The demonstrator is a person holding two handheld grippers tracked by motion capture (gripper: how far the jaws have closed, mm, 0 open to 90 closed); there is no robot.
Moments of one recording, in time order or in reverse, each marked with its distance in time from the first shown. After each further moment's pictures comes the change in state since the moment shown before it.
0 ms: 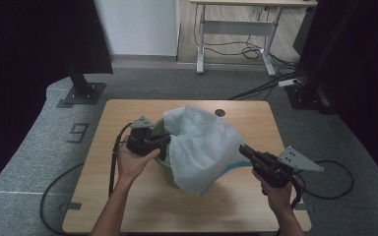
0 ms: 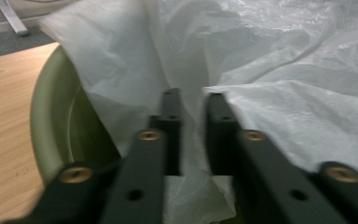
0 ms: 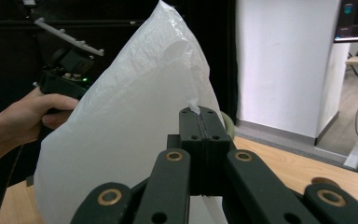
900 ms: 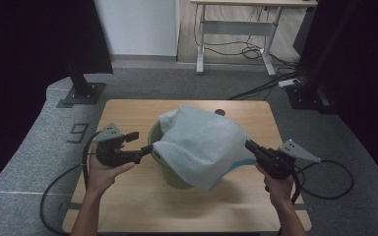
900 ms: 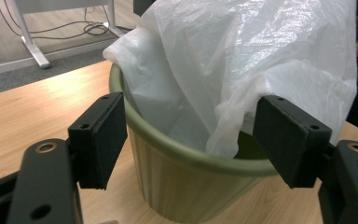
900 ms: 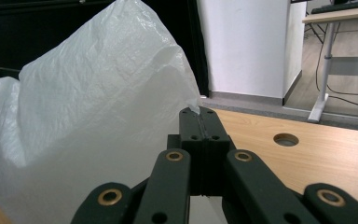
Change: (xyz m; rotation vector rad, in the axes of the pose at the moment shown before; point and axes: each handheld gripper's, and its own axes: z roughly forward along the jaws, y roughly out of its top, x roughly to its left) left arm 0.010 -0.026 -0.073 -0.101 0.018 0.063; right arm -0.029 -0.012 0.008 0.099 -0.152 0.105
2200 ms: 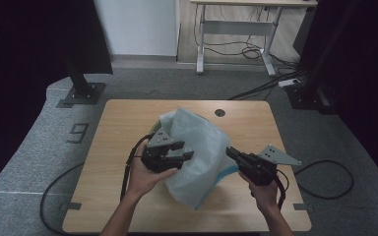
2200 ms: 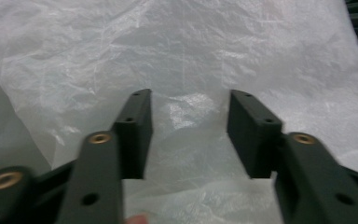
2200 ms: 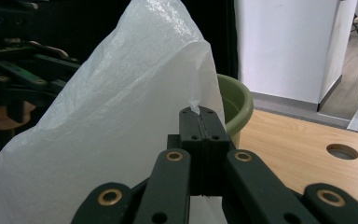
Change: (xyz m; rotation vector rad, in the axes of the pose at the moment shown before) left arm -0.081 0.022 0.077 0.091 -0.096 0.092; right arm 0.046 -0.004 0.017 0.025 0.124 -0.057
